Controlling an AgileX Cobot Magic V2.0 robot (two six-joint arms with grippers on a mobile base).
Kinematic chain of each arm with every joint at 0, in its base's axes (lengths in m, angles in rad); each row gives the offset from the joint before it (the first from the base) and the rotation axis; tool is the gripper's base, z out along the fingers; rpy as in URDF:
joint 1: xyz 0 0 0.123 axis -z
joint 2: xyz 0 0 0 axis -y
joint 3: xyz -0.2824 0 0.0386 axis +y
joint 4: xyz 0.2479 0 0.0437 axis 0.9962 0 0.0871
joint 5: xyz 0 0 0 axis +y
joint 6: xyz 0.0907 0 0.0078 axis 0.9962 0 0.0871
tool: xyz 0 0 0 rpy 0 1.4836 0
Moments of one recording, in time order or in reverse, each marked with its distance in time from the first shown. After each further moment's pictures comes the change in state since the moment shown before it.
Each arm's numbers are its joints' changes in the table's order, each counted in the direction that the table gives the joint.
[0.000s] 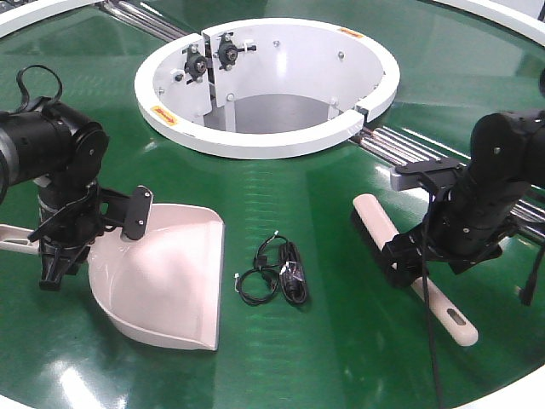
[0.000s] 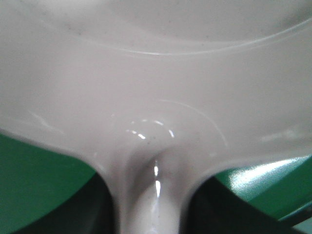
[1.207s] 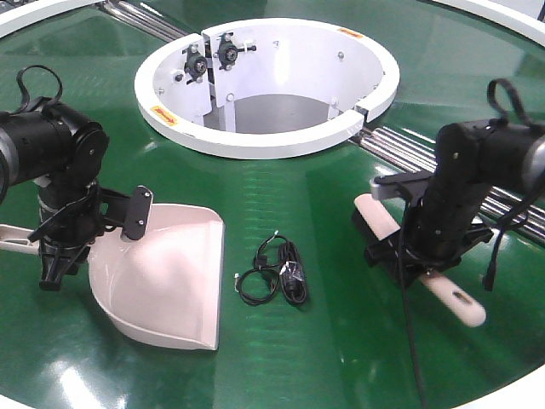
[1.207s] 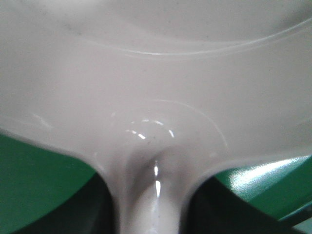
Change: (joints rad) left arm 0.000 0.000 0.000 0.000 0.000 0.000; right arm -0.027 -0.114 -0.076 0.007 0.019 0.057
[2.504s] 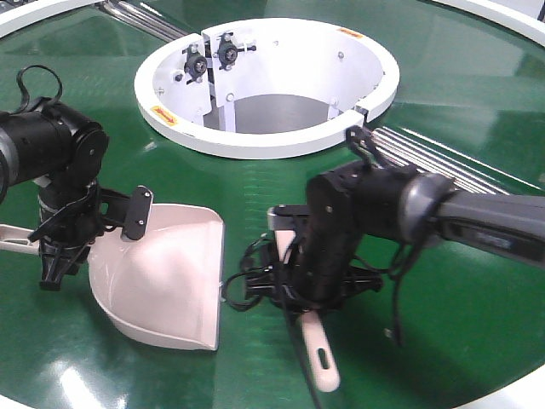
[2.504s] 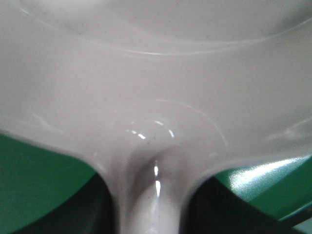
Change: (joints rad) left arm 0.000 0.000 0.000 0.000 0.000 0.000; right arm -0.402 -0.107 -0.050 0.069 -0.090 0.450
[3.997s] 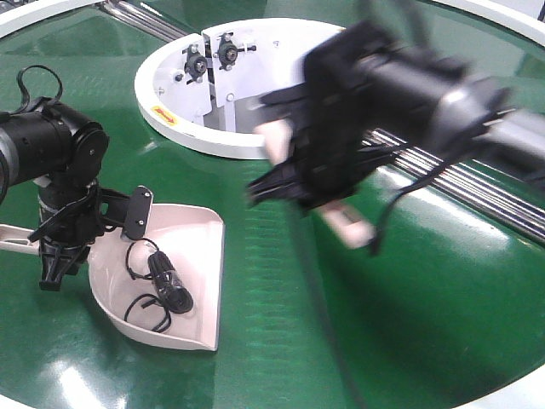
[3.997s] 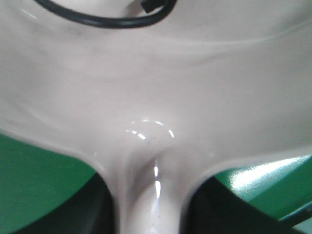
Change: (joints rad) left arm 0.000 0.000 0.000 0.000 0.000 0.000; right arm 0.030 0.094 -0.390 -0.290 0.279 -0.107
